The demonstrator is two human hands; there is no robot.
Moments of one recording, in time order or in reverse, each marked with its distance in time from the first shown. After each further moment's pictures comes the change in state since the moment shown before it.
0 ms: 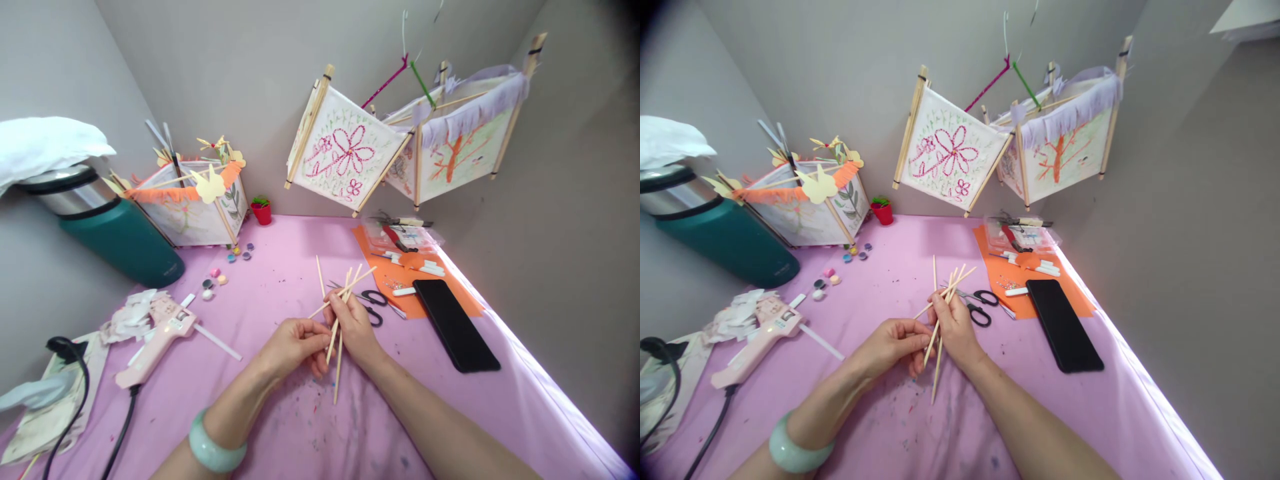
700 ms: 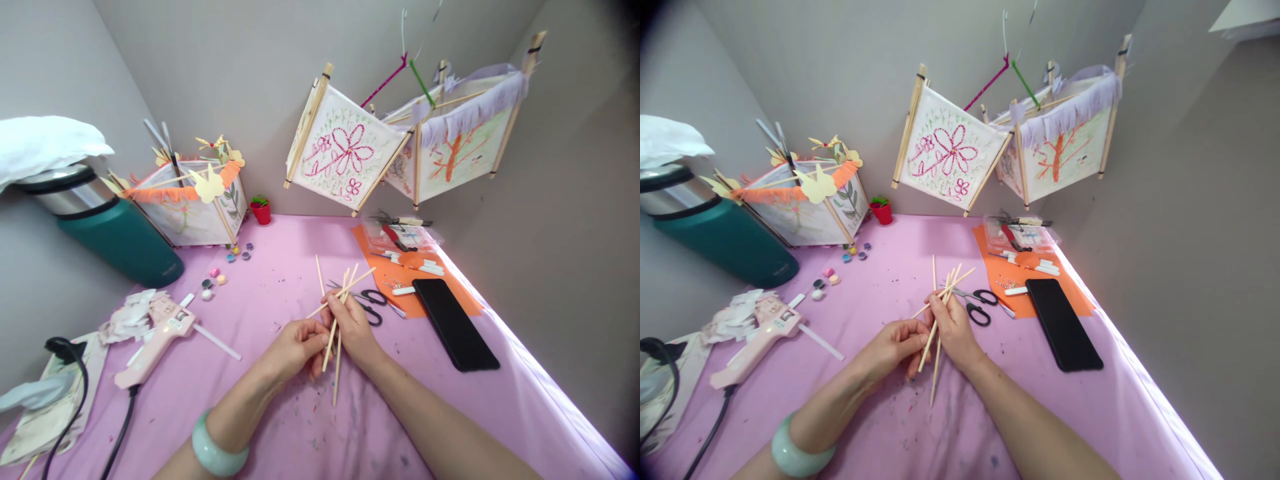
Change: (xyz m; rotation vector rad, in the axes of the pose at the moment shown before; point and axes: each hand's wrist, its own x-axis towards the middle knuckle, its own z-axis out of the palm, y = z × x) left_hand -0.002 -0.003 0.006 -0.002 -0.007 0.061; right_hand -0.003 0.000 0.001 0.035 -0.060 -0.005
